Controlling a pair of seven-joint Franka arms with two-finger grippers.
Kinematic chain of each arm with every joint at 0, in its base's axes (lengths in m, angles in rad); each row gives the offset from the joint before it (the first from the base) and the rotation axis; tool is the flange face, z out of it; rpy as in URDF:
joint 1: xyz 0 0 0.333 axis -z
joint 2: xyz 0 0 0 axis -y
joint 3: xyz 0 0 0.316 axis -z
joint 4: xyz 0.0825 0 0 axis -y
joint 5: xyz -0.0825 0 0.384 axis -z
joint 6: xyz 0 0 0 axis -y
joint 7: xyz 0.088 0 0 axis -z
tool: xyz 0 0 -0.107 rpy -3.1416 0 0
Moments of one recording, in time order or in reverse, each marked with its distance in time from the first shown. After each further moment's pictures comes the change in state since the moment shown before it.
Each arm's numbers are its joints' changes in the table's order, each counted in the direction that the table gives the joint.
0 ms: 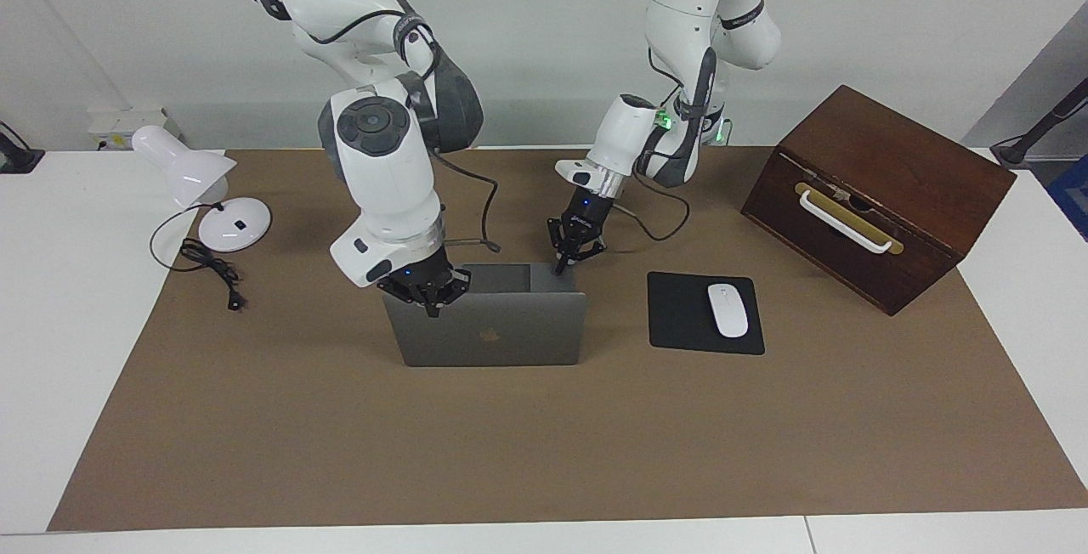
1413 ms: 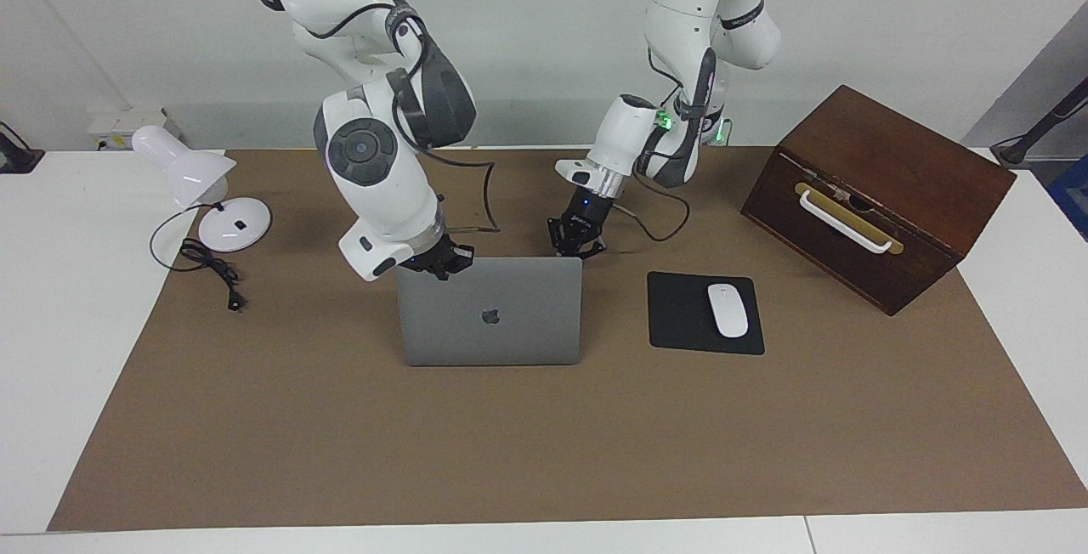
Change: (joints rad) left arm 0.000 -0.002 0.000 -0.002 0.000 0.006 0.022; right arm 0.020 0.048 -0.002 -0.112 -0.155 -0.152 0.000
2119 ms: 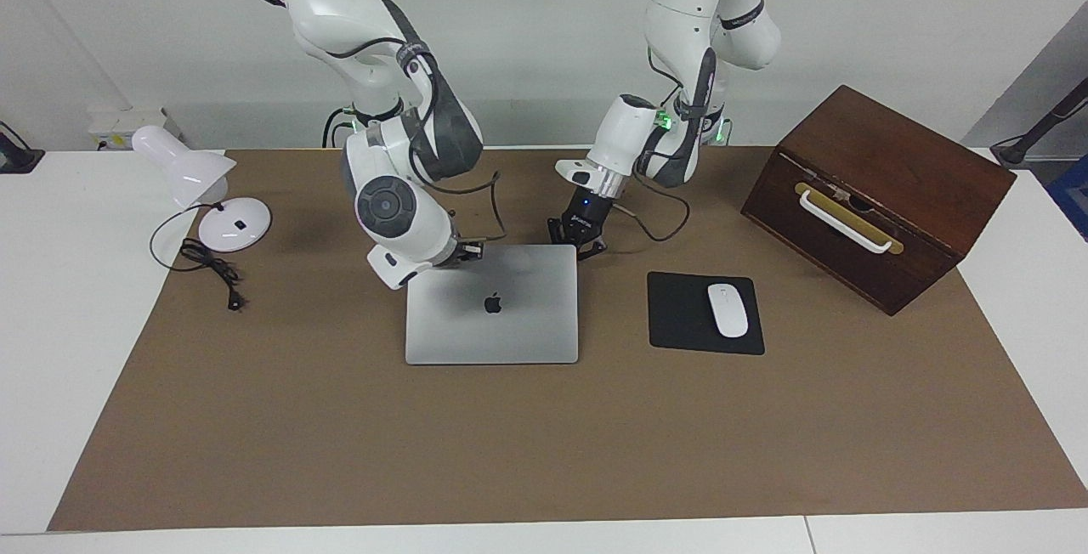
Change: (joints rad) left arm 0.000 0.000 0.000 0.000 0.000 0.001 0.001; right arm 0.008 0.029 -0.001 -0.235 -0.104 0.002 -0.019
